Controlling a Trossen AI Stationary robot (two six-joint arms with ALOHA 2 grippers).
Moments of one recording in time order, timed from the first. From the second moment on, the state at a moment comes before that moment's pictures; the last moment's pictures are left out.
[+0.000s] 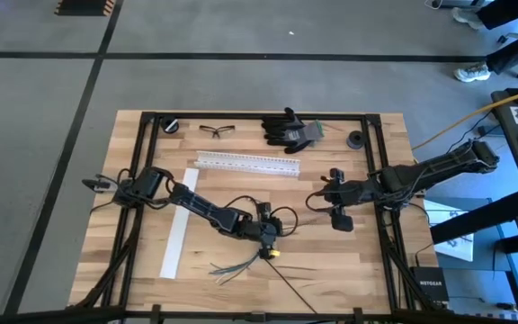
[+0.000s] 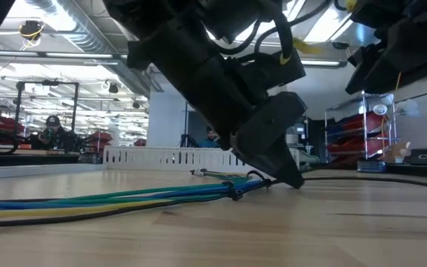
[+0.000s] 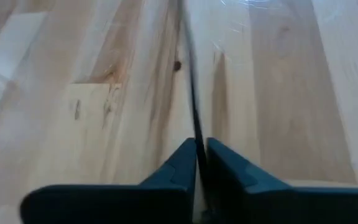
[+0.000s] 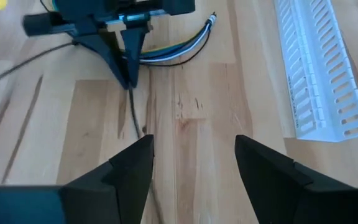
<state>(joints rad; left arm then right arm) -0.28 2.17 1.34 0.04 -0.39 -0.16 0.28 0.93 0.63 -0.54 0.19 0.22</state>
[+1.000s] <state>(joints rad) -0.42 1.99 1.34 0.04 -0.64 -0.10 0.53 0.83 0.10 0.43 0.47 0.16</state>
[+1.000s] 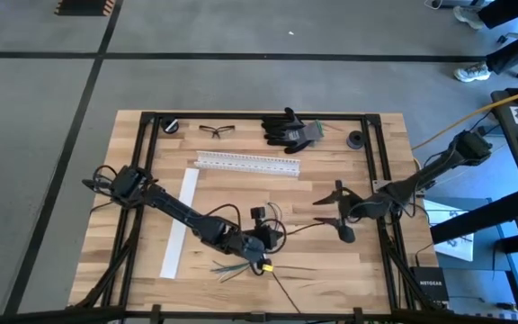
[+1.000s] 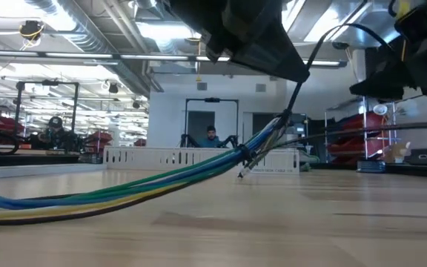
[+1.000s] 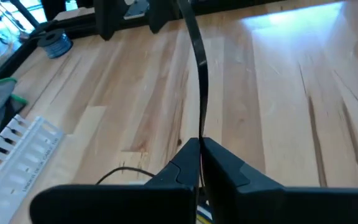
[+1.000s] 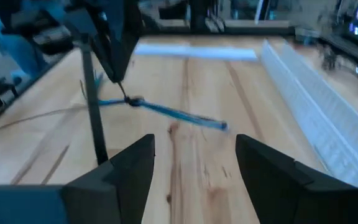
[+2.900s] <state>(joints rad) -0.50 1.97 1.34 0.06 -0.86 -0.07 0.43 1.60 0.53 0.68 0.20 -0.03</state>
